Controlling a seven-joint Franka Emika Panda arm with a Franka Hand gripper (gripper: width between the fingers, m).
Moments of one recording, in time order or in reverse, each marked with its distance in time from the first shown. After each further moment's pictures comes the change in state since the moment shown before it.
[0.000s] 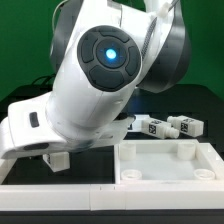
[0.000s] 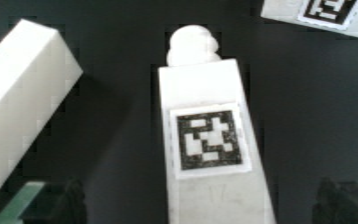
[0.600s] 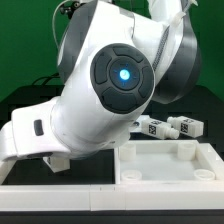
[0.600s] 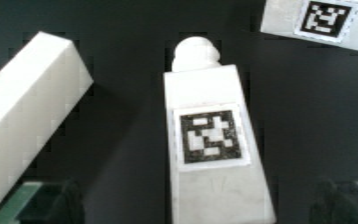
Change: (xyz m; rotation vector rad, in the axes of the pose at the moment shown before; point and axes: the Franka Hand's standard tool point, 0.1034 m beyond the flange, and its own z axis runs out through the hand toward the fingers) arm 0.003 0.001 -0.005 -0.021 -0.081 0.005
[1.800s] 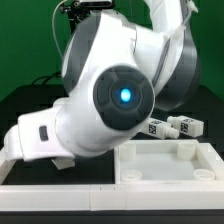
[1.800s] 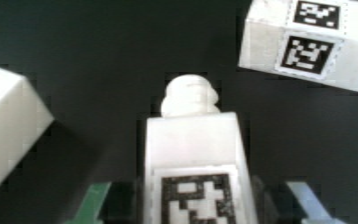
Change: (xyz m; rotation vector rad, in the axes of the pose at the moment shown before) arm -0.015 -0.015 0.014 0.036 -0.083 -0.005
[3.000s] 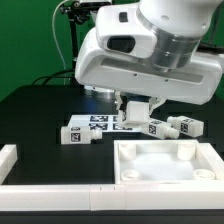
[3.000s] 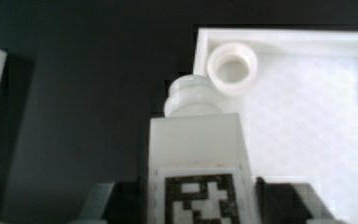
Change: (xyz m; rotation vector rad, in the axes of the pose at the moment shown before) arm -0.016 -0.088 -0.144 0.058 0.553 0.302
